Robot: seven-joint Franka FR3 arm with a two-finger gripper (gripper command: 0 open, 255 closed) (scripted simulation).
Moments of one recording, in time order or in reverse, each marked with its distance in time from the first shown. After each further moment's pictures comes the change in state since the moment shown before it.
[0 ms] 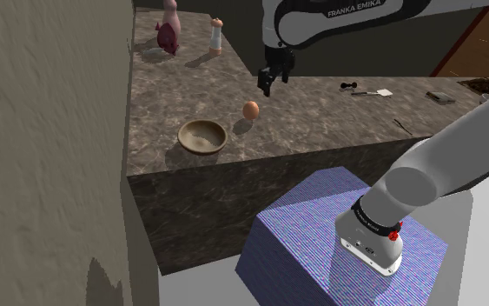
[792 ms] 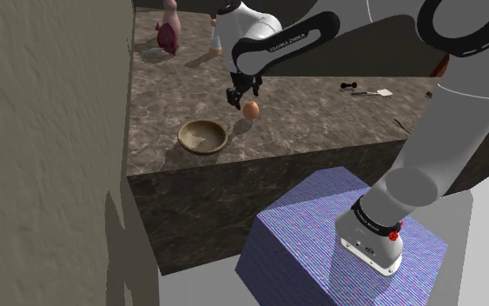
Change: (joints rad) arm 0.022 0.458 0.029 0.264 -0.223 0.076 0.258
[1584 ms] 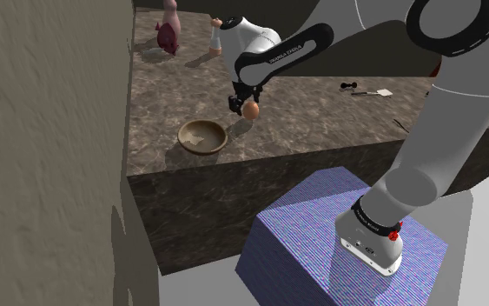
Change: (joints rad) arm -0.013 0.044 -0.020 -0.036 -0.037 0.078 0.020
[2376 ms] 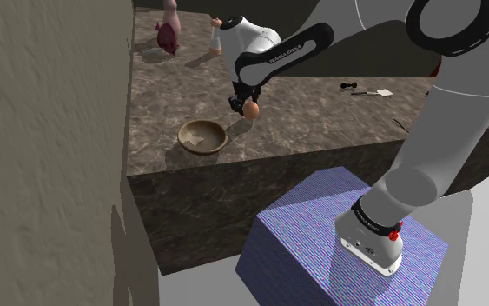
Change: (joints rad) arm 0.000 0.000 0.000 0.001 0.000 0.000 0.000
